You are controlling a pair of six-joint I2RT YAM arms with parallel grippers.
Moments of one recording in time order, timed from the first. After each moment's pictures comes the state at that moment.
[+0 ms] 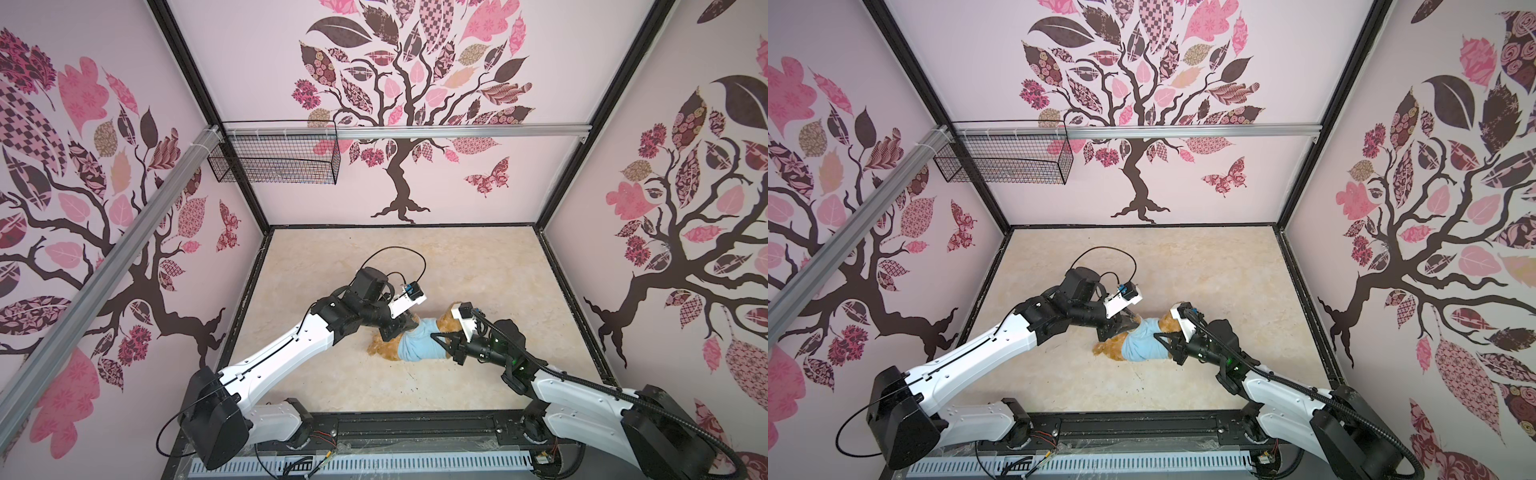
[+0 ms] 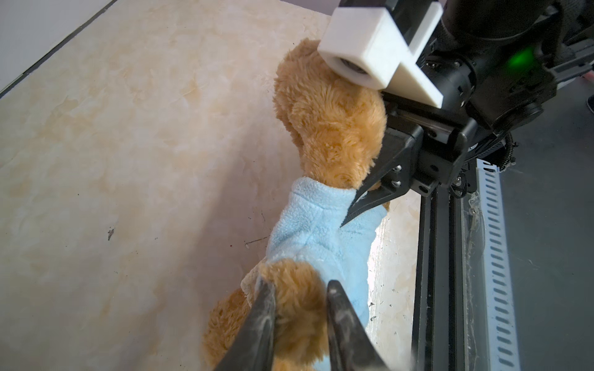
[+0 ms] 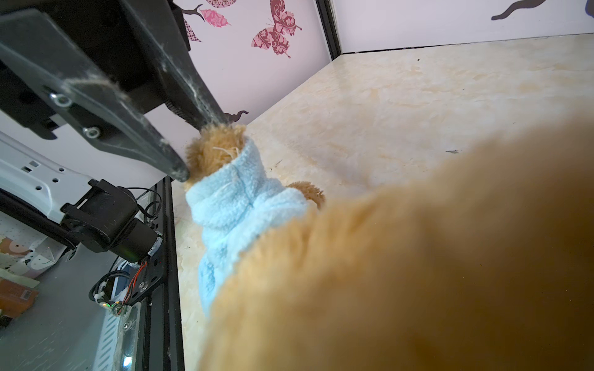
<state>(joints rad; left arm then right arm) -0.73 1.29 1.04 -0.52 0.45 0.32 0.63 1.03 0.20 0.63 -0.48 0.32</state>
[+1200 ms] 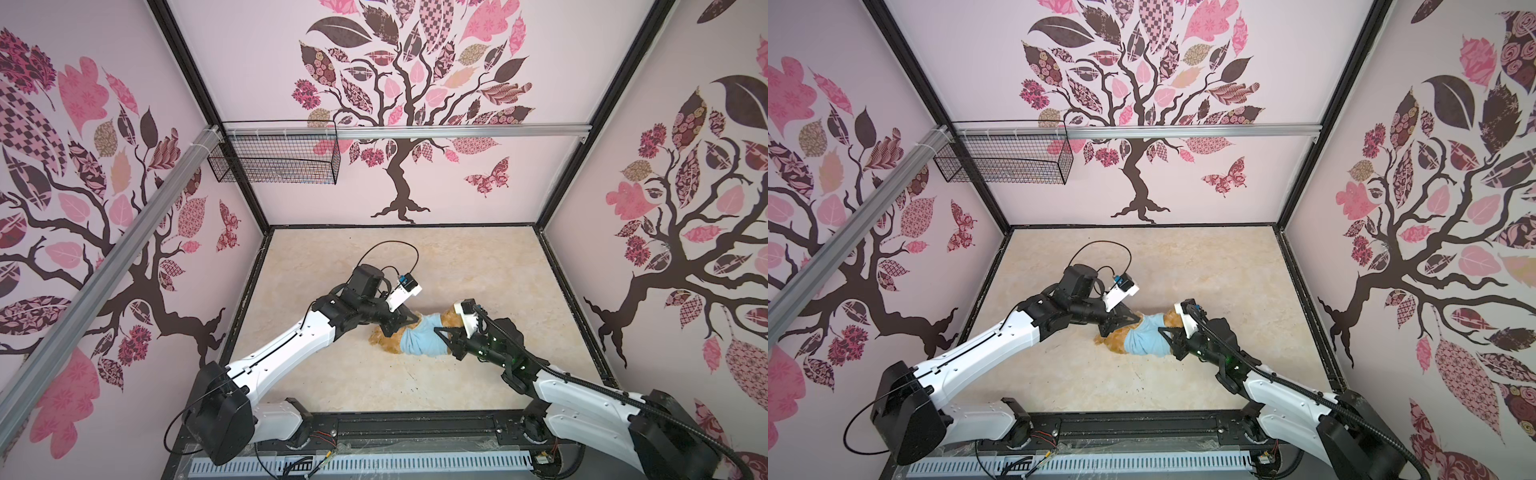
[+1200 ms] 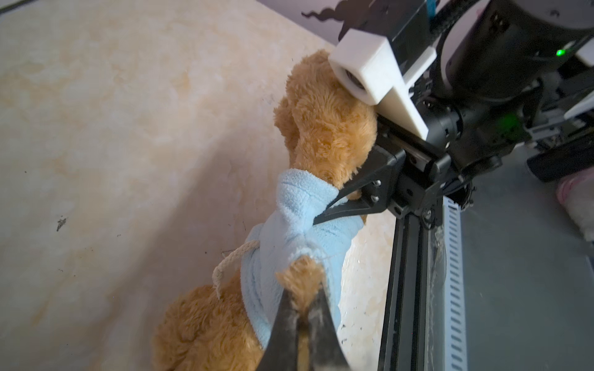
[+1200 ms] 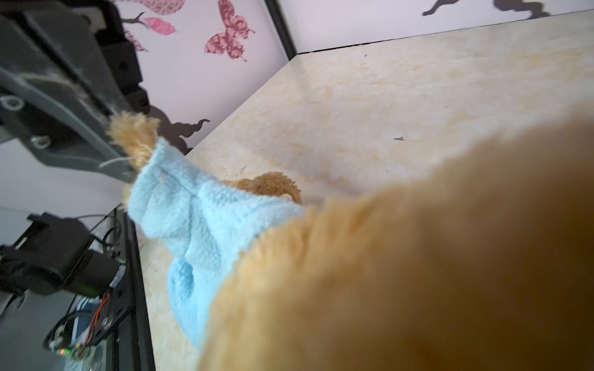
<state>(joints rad) -0.65 1.29 0.98 -0.38 0.60 0.09 0.64 0.98 0.26 0.46 -0.25 0.37</state>
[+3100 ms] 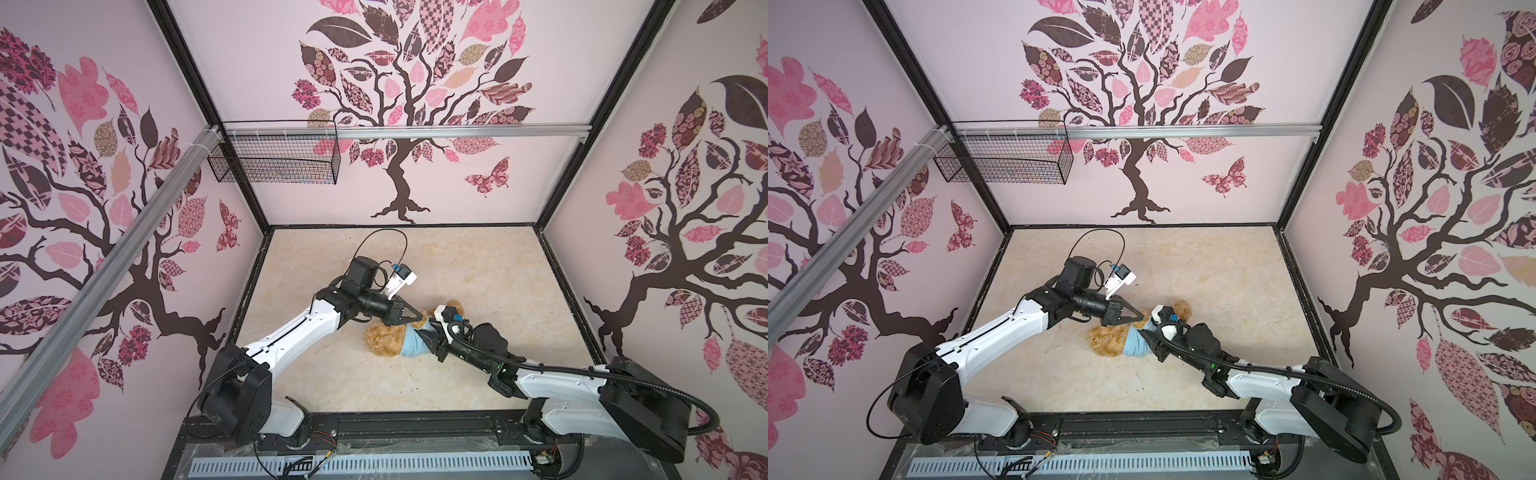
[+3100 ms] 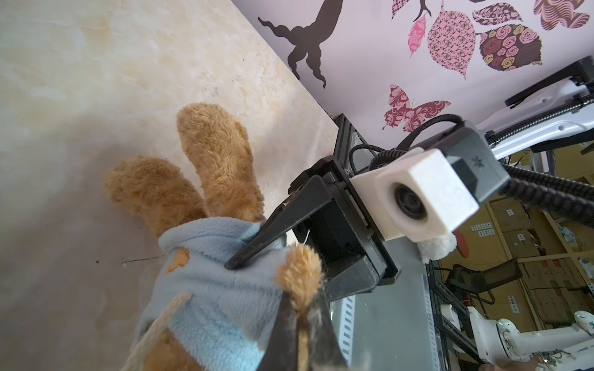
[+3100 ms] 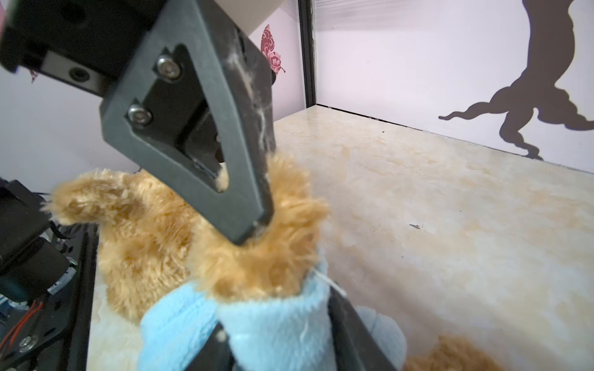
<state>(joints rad) -0.57 1.42 1.03 -0.33 0.95 -0.17 0.86 1.22 0.26 0.85 -0.08 0.14</state>
